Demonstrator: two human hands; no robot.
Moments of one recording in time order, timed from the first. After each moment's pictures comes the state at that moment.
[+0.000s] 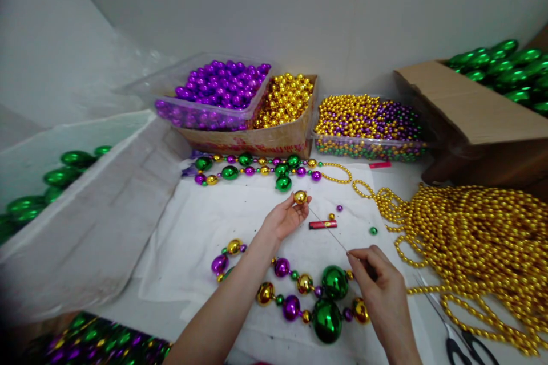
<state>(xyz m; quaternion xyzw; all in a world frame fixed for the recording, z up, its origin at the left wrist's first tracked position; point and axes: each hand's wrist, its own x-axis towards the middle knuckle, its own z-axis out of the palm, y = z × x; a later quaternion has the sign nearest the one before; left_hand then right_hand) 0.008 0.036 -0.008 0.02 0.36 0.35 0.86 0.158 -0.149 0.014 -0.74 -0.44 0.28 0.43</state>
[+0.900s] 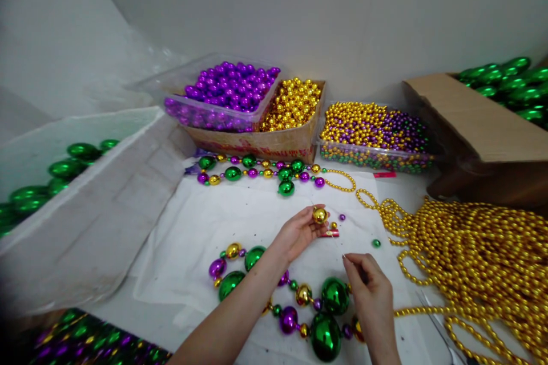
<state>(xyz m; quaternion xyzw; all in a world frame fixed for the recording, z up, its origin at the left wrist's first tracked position) 0.021 0.004 -0.018 0.20 0.27 0.35 0.88 0.148 -0.131 -0.010 -0.75 -0.37 0.31 0.46</state>
